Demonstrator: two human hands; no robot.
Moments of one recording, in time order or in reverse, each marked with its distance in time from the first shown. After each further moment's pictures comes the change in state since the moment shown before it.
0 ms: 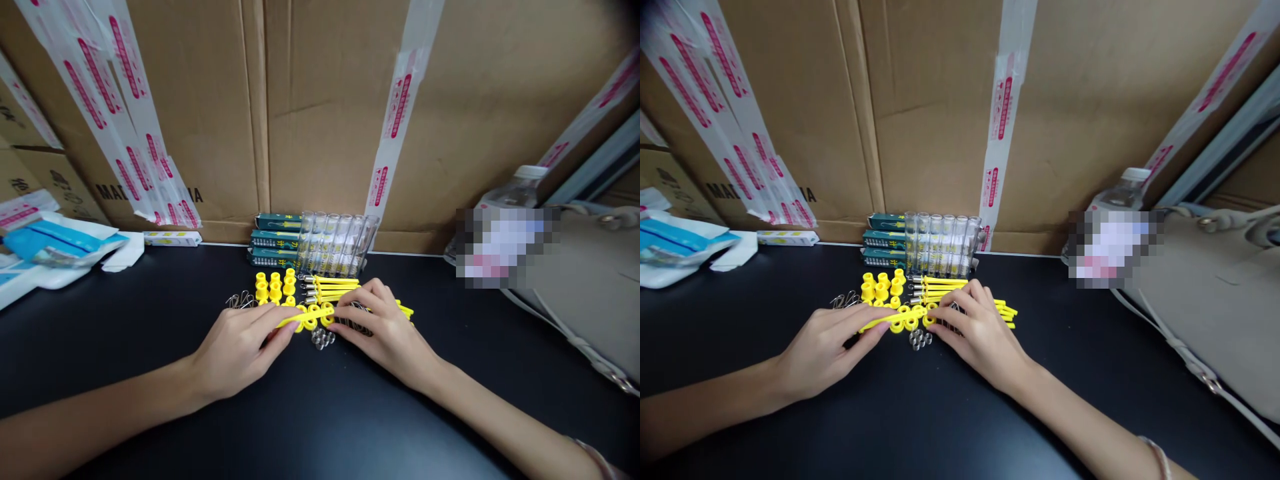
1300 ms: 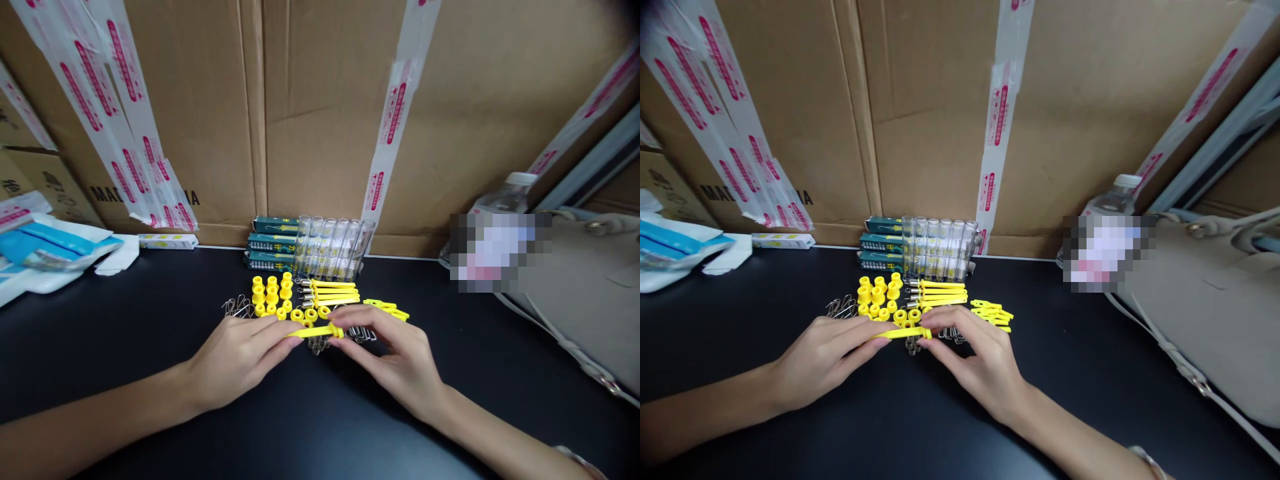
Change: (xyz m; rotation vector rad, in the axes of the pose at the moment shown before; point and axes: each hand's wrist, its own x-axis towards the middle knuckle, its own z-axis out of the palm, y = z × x) left_hand 0.004 0.002 -0.001 -0.001 -0.049 0.074; right_hand -0.008 -0.023 -0.003 0.378 0.188 0.132
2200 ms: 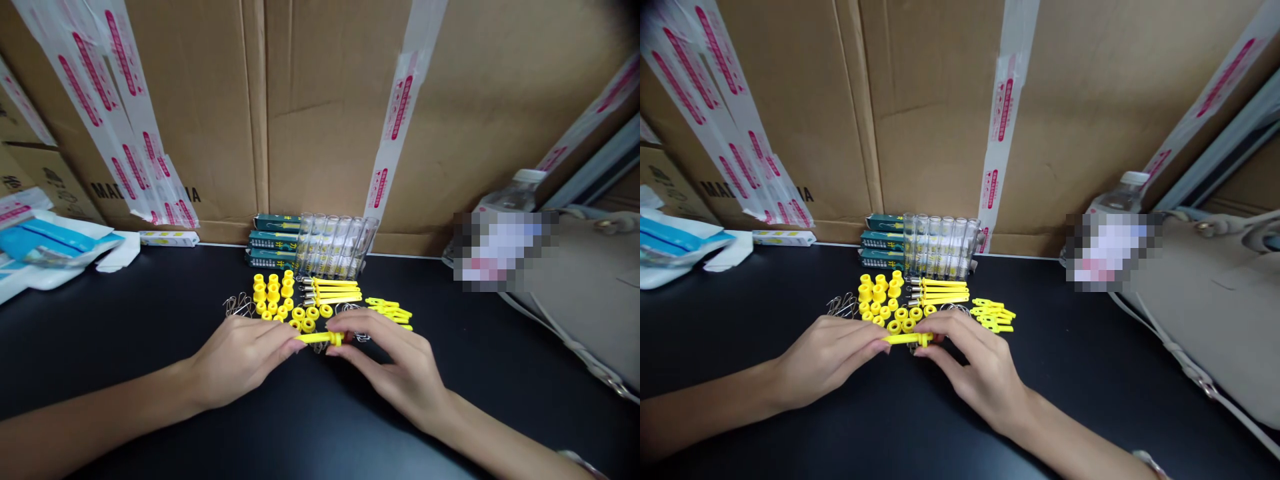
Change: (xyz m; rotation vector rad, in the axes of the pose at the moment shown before) left_hand -0.001 -0.002 0.001 -0.026 -0.085 0.046; right_hand -0.002 -0.007 0.001 -0.022 -0.060 -0.070
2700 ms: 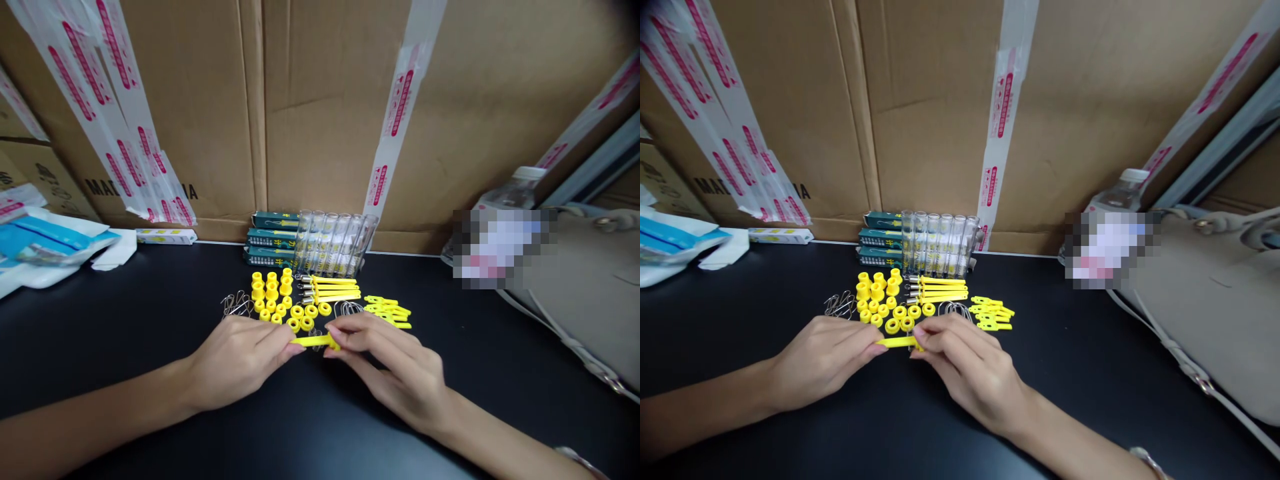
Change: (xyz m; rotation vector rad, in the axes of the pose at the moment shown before) left_hand 0.001 0.002 0.000 0.113 -0.002 0.059; right_hand 0.000 -0.004 0.001 -0.013 0.045 -0.140
